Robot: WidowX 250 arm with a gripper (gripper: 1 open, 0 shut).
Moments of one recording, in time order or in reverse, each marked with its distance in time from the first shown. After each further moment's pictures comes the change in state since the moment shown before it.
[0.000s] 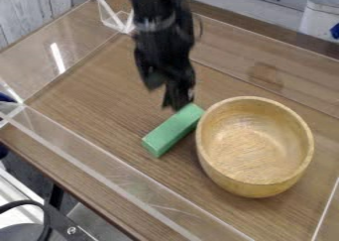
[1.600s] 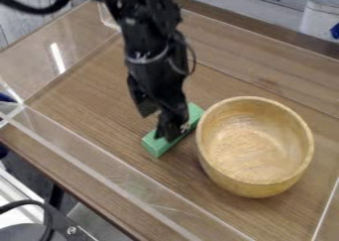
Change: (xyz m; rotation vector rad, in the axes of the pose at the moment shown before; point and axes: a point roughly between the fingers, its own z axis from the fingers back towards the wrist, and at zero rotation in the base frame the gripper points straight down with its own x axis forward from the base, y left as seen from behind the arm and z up) arm -0.032 -0.024 -0.030 0.016 0.028 -0.034
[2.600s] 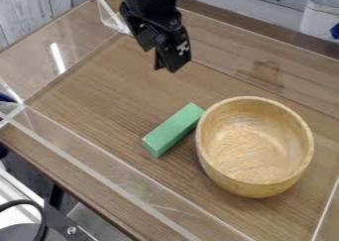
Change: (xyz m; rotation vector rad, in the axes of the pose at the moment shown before) arm 0.030 0.021 0.075 -0.014 -0.186 -0.003
